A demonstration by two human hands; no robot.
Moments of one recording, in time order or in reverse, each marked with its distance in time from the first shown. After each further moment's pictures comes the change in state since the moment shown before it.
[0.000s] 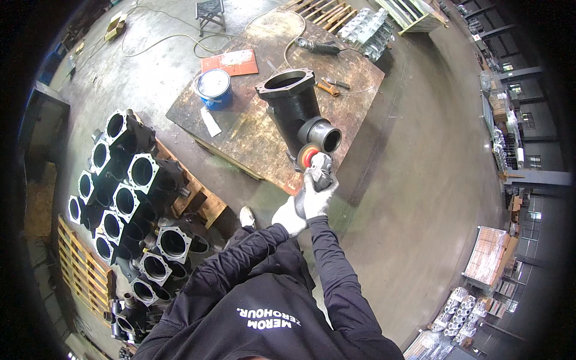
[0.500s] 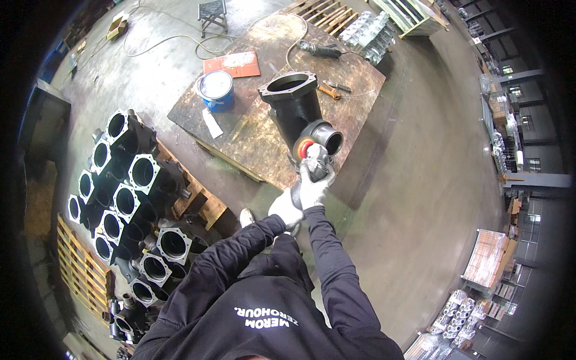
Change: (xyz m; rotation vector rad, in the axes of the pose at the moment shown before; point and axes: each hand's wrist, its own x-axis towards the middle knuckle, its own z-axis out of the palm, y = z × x) left_hand 0.013 0.015 -0.033 -0.005 -0.015 -0.037; right_hand 0.023 -0.003 0.033 -0.033 0.012 -0.025
